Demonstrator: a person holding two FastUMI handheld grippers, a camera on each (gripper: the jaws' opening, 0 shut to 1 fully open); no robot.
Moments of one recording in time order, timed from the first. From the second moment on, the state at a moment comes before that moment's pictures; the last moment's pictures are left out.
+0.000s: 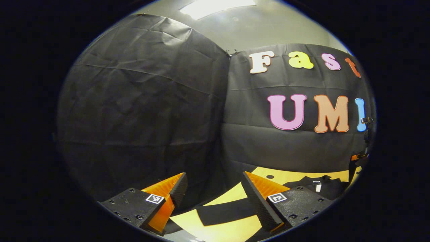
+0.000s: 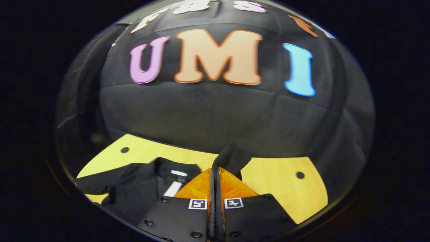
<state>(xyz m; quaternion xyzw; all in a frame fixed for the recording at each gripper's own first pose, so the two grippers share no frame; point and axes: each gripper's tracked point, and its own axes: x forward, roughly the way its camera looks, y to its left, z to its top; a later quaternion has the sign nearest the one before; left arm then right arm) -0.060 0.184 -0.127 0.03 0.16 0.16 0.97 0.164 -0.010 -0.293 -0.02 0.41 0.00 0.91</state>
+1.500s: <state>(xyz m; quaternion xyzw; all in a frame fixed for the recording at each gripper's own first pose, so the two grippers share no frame) -0.093 0.201 -0.413 -0.02 0.49 0.11 0.87 0.178 -0.009 -0.104 0.01 0.23 0.02 0.97</state>
